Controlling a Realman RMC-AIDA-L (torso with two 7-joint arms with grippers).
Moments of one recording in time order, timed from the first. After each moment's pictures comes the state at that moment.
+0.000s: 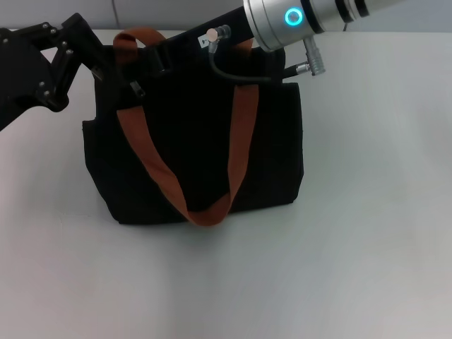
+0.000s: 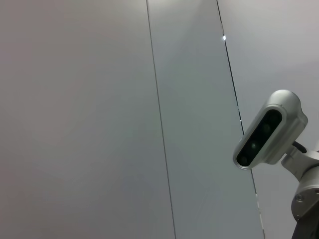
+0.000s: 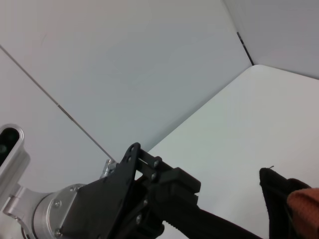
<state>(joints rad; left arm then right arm) -0.42 -2.06 0.45 0.48 1.56 1.77 -0.81 1.03 2.09 -1.36 -0.81 -1.83 -1.23 2.45</state>
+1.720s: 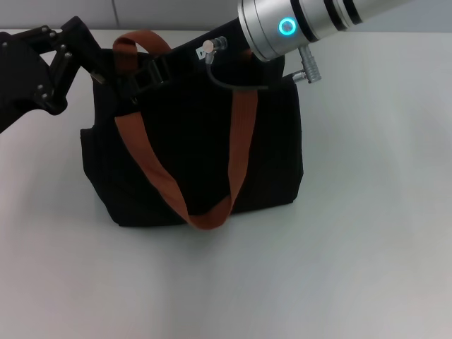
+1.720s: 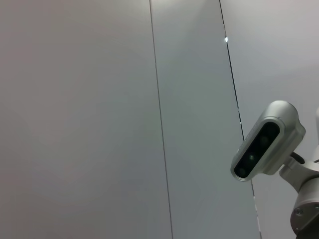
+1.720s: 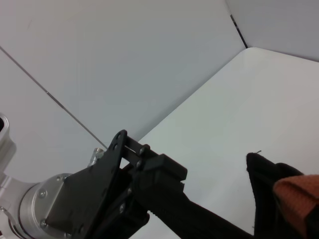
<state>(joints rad) -0.42 -2.06 0.45 0.48 1.56 1.78 -0.84 1.05 2.09 -1.39 -0.77 -1.84 -1.22 2.47</state>
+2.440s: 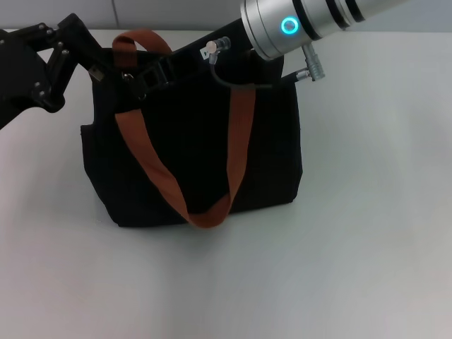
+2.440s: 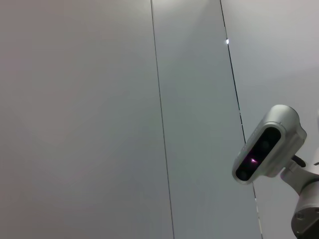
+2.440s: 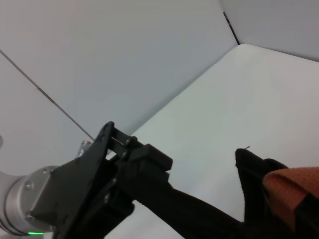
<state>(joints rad) -0.42 -2.06 0.45 0.48 1.55 1.78 -0.84 1.05 2.08 -1.38 -0.79 -1.88 -1.23 2.48</state>
